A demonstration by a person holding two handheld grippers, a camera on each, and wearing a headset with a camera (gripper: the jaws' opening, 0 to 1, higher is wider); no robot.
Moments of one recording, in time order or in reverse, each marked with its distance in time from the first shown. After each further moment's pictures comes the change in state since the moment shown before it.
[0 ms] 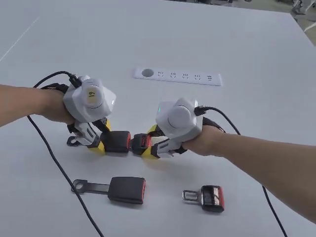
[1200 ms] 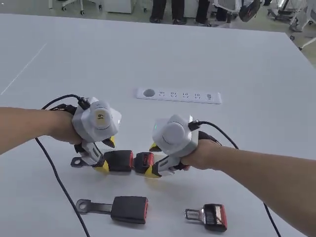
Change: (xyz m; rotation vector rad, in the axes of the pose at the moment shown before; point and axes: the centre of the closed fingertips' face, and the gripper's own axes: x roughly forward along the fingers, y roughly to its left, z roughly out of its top) left arm -0.011 0.010 0.000 -0.039 0.045 0.072; right arm -0.005 0.002 0.007 0.001 0.072 0.000
